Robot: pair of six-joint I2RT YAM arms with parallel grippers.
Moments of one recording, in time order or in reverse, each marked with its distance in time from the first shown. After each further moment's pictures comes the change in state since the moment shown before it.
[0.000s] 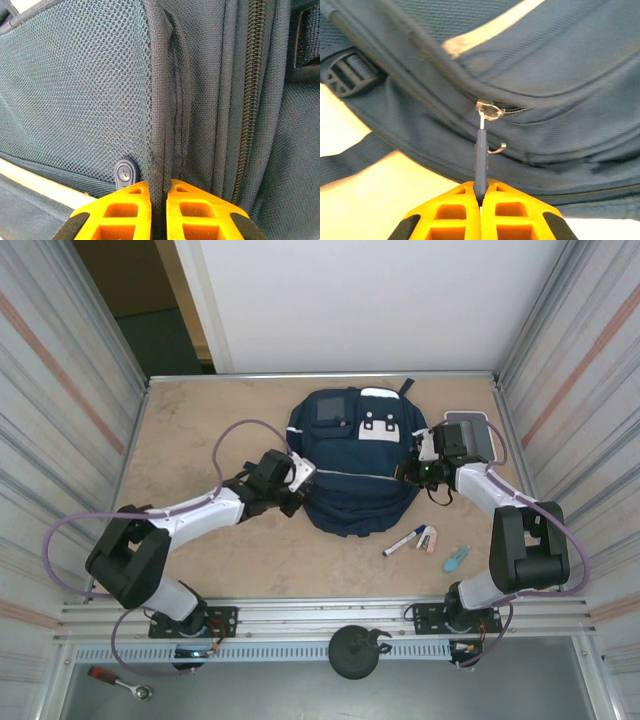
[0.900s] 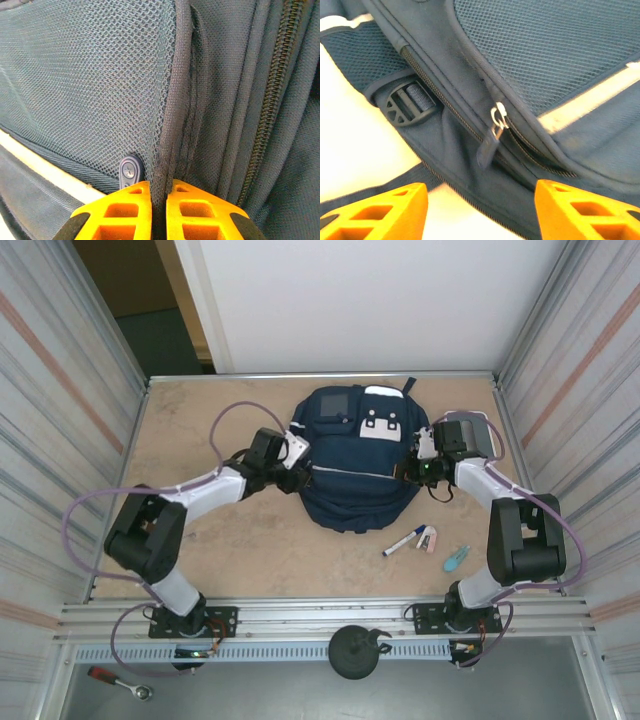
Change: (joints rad) left arm 0.117 0.120 0.105 0.074 0.071 0.074; right arm -0.005 0.049 0.045 -0.022 -0.062 -0.063
